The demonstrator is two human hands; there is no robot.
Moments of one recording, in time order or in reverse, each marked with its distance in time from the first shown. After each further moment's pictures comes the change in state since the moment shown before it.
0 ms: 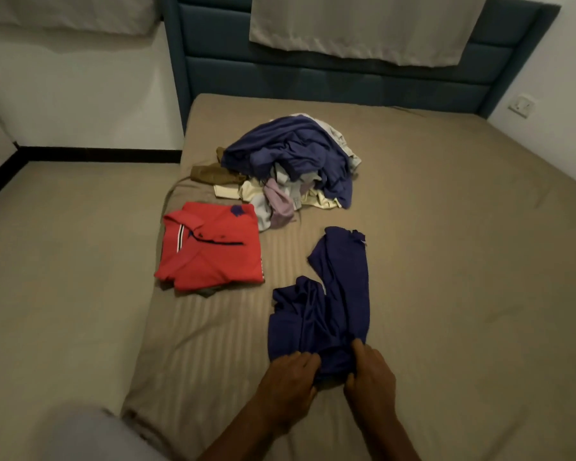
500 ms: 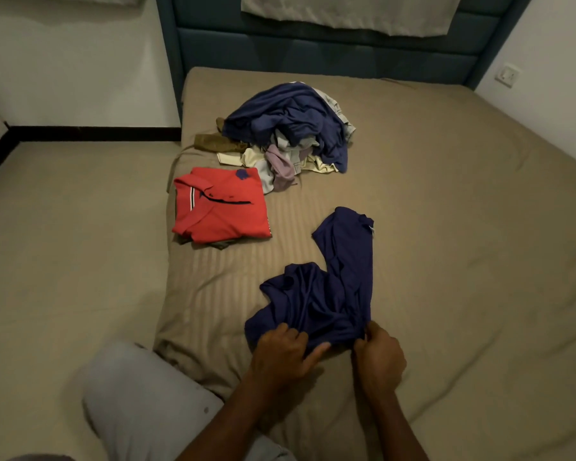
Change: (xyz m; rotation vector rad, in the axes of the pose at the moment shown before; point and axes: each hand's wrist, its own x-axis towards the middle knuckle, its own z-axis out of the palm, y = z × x) left_hand -0.086 0.021 -0.028 0.216 0.323 0.018; right_hand -0.086 -0.040 -0.029 0.127 -0.016 0.530
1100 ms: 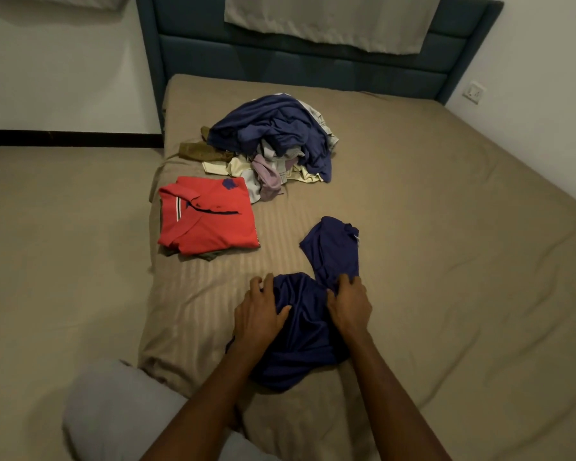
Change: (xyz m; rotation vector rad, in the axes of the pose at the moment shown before) left_hand 0.071 -0.050 0.011 -0.090 -0.257 -0.447; right_hand 0.081 -0.073 0.010 -0.165 0.013 -0.226
